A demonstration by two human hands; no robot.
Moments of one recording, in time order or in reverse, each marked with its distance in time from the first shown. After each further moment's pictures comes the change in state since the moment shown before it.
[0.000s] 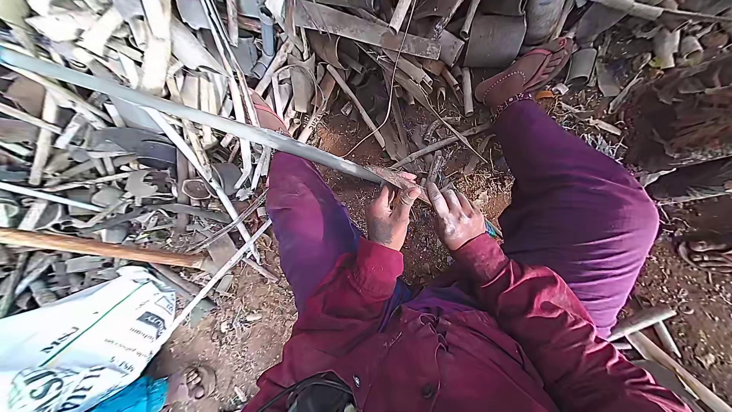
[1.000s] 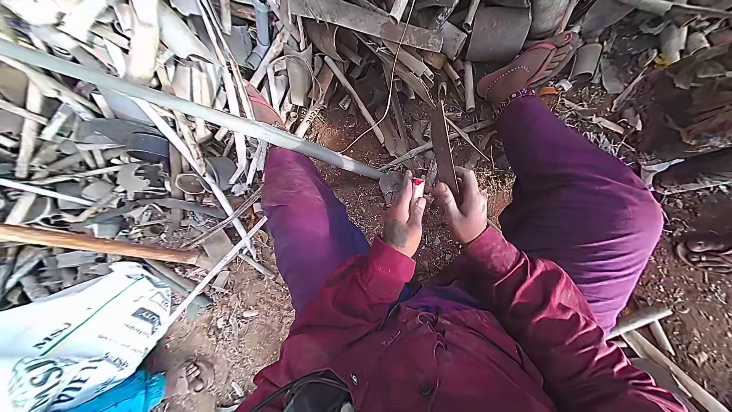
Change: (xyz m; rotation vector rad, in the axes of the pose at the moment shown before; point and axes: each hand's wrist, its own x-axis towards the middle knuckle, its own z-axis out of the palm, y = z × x) left_hand -0.011 -0.008 0.013 0.099 -0.197 -0.037; right_hand 0.008 0.012 0.000 0.727 -0.055 0.427
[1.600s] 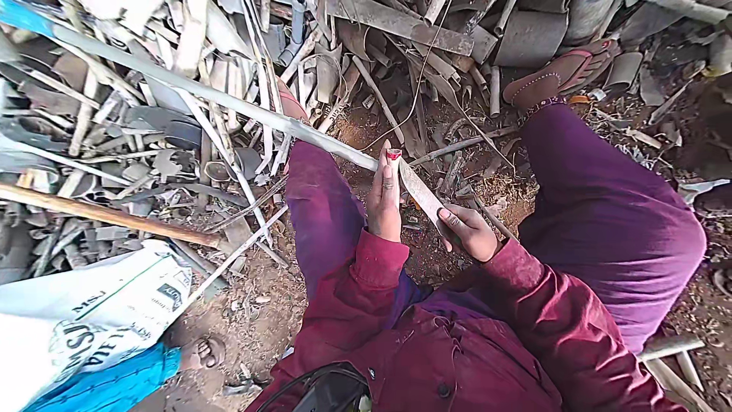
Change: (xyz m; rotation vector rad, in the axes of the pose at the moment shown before) left_hand 0.018 0.015 -0.038 -0.330 0.317 0.056; right_hand -0.006 -0.011 -0.003 0.567 -0.610 0.353
